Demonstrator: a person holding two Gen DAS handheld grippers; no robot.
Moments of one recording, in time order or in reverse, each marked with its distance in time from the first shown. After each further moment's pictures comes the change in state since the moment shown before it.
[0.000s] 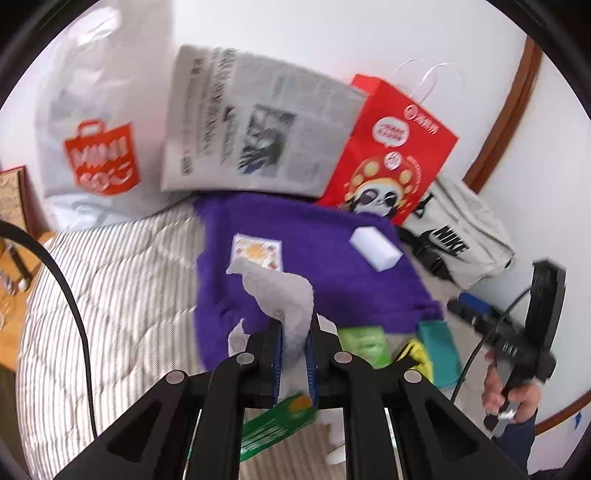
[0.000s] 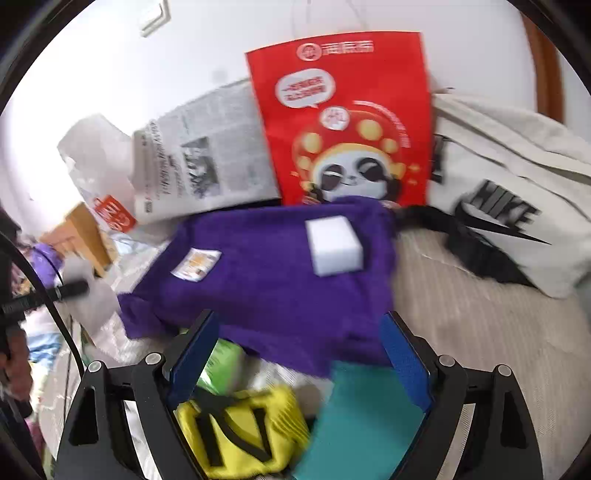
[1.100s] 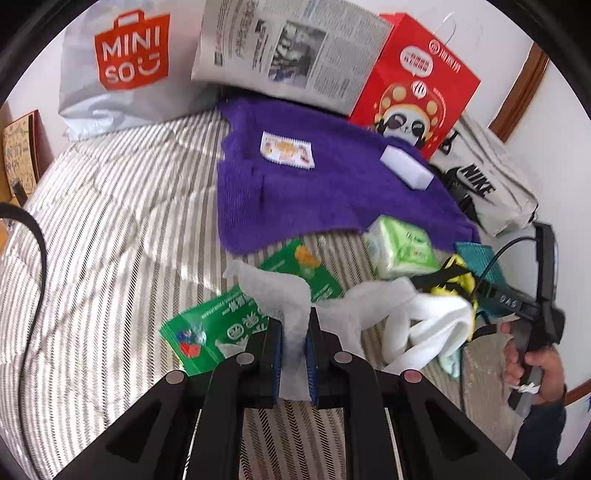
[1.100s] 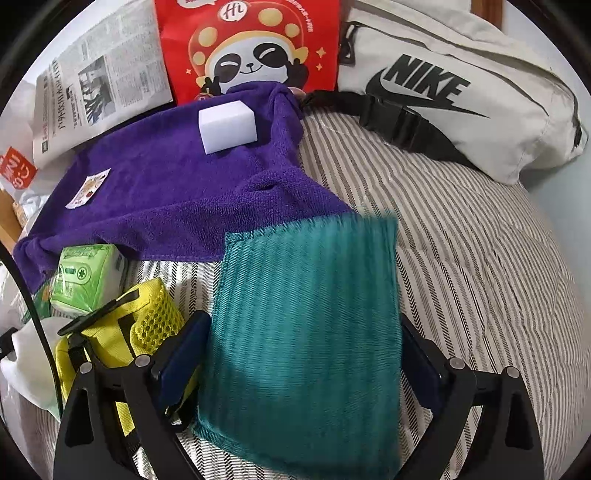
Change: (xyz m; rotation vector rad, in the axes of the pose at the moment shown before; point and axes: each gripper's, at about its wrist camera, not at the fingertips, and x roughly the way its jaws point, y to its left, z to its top) left arm 0.033 0.025 -0.095 -0.031 0.166 0.058; right arm 0.044 -0.030 -0.070 0.115 0.238 -0.301
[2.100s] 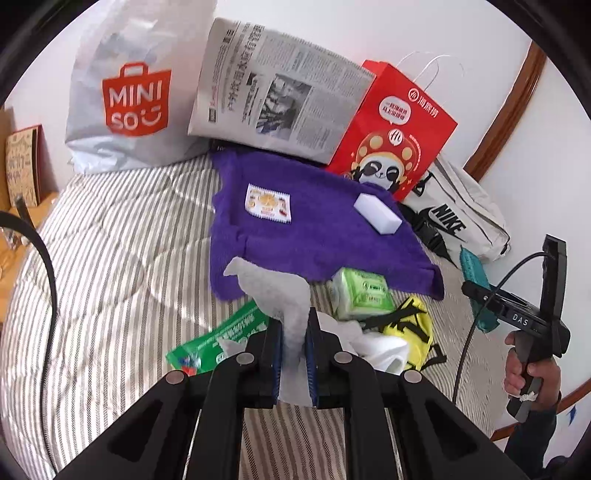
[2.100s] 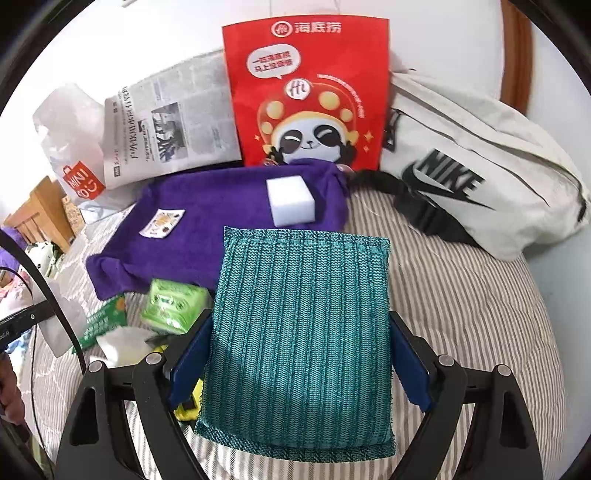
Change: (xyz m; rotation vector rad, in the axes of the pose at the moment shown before) left arm -0.056 -0.009 0.029 -0.028 -0.118 -0.076; right arm -0.082 0.013 0.035 -0.124 -0.127 0.142
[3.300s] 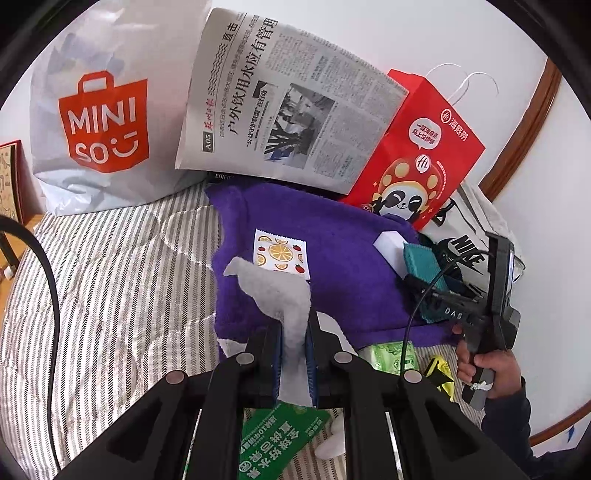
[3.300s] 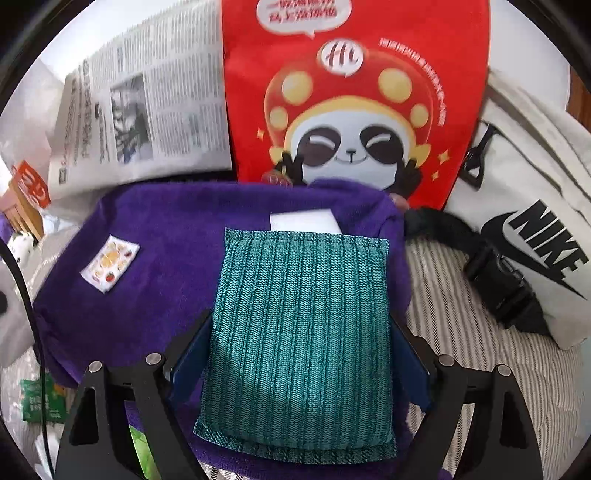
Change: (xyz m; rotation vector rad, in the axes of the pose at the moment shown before) left arm 0.056 0.023 0.067 -0.012 -0.003 -0.010; right arm 0.138 0.024 0.064 -0.087 -0.012 -0.024
